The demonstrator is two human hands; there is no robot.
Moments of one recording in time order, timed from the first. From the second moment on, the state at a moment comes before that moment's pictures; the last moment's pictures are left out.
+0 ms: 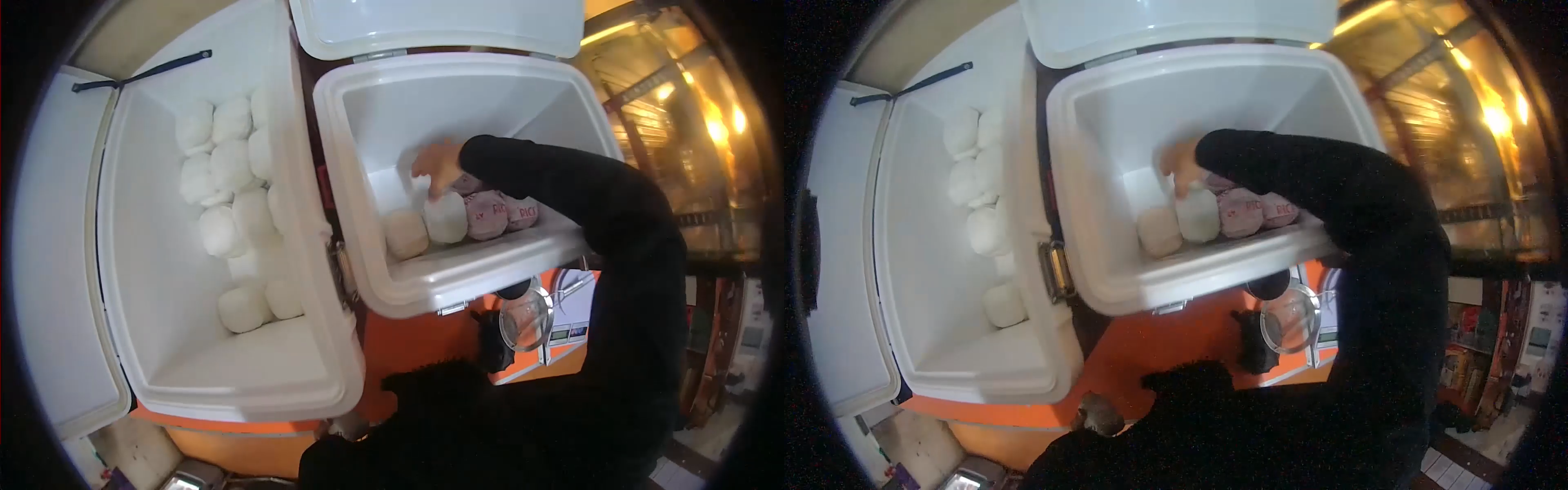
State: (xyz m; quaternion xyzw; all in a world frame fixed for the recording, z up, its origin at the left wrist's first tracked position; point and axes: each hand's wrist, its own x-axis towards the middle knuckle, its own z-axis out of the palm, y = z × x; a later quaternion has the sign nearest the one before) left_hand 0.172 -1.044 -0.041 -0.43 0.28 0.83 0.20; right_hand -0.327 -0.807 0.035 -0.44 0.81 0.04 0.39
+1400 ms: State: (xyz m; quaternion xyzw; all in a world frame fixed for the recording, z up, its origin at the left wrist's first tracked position) left_hand 0.138 -1.067 -0.003 -0.34 0.36 0.85 0.18; right_hand -0.362 -0.805 0.143 -0.84 0.40 -0.25 0.26
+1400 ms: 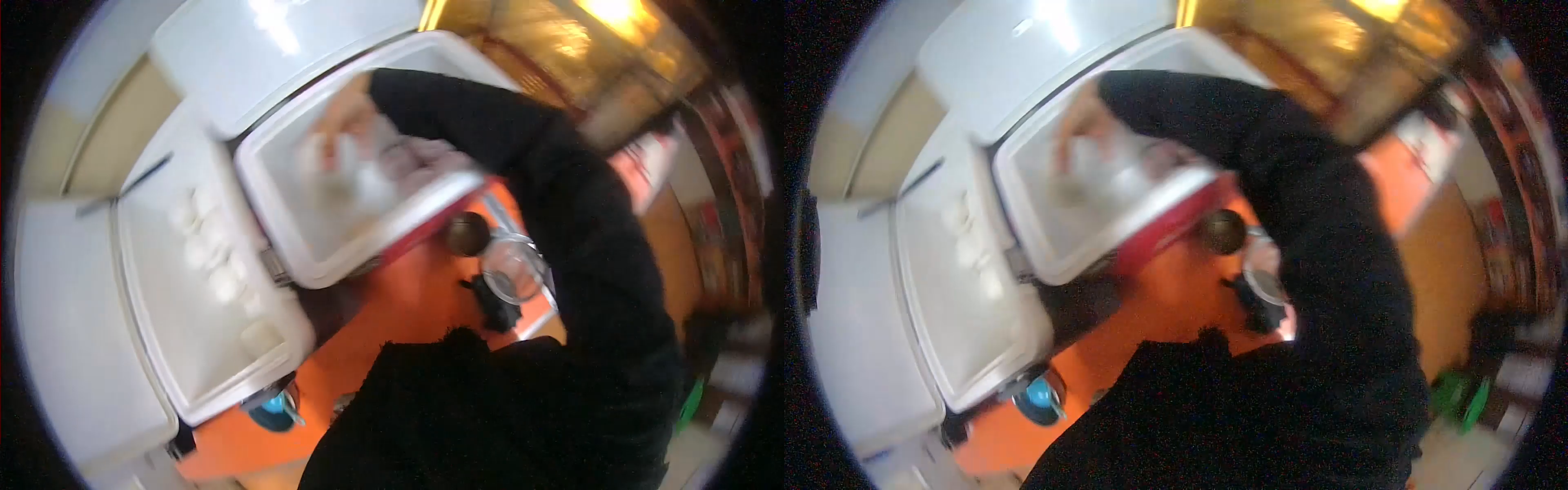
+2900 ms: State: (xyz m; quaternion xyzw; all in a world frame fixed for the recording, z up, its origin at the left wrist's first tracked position) left_hand -0.143 -0.228 -0.130 -0.23 0.71 0.67 -0.01; right_hand -0.121 -0.075 -0.065 0.21 0.88 -0.42 0.08
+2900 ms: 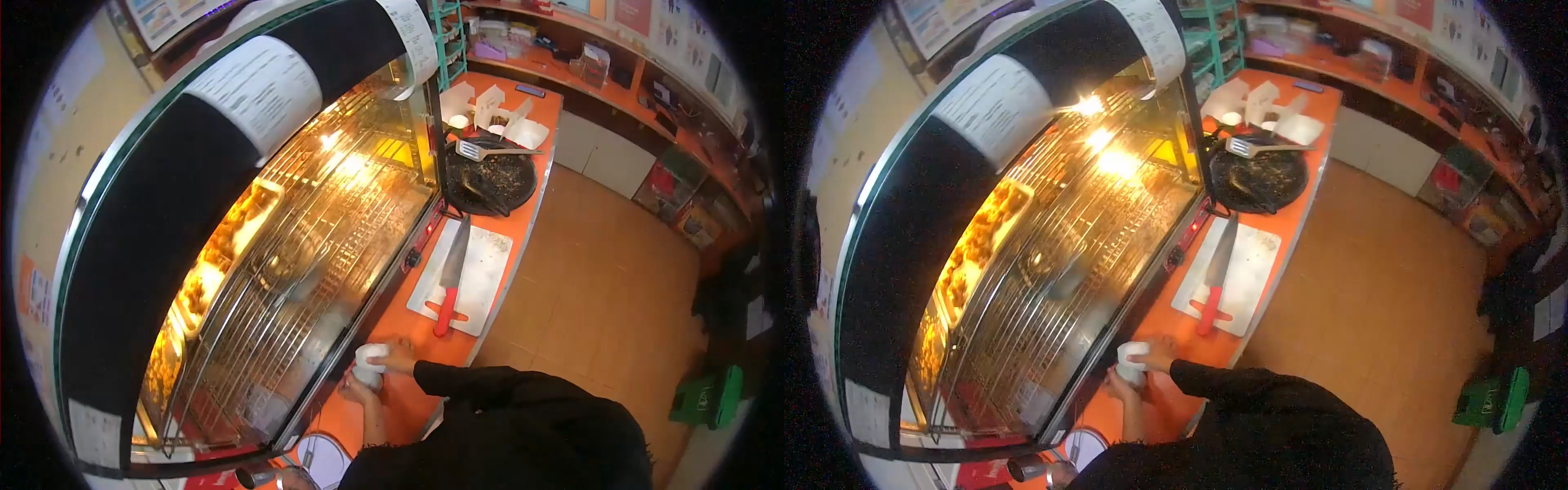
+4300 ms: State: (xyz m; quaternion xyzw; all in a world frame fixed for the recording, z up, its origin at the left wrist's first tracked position) left_hand -0.091 -0.126 -0.070 -0.11 0.98 0.12 -0.10; right_hand -0.139 -0.007 -0.067 -0.06 0.92 -0.38 0.07
